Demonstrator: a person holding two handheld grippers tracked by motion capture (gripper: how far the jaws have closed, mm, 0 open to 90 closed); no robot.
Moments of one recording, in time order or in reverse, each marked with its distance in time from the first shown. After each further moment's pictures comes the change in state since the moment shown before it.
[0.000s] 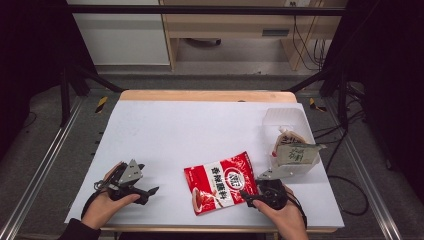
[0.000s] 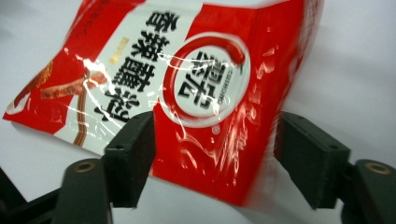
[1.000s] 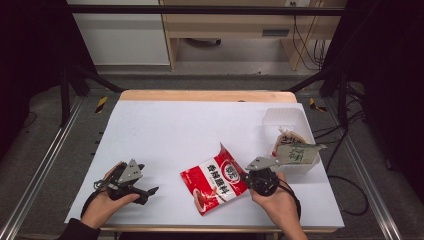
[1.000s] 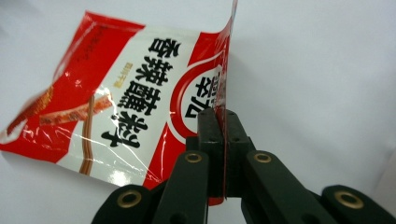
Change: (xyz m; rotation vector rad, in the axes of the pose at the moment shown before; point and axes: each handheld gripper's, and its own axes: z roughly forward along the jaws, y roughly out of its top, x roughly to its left) left arm 0.003 0.000 -0.001 0.001 -0.010 -0.007; right arm 0.013 0.046 0.003 0.004 -0.048 -0.233
